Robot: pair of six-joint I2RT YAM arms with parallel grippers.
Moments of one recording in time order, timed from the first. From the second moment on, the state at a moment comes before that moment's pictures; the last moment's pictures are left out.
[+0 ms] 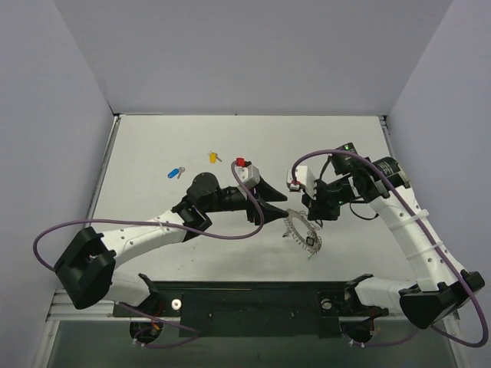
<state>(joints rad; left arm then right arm) -0.86 1.36 0.83 0.70 0.68 -0.29 0.44 1.20 1.39 -1.35 -0.53 -0.85</state>
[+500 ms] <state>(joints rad) -0.89 1.47 0.83 0.79 0.63 -0.44 0.50 1.28 1.40 -1.33 -0.44 -0.76</state>
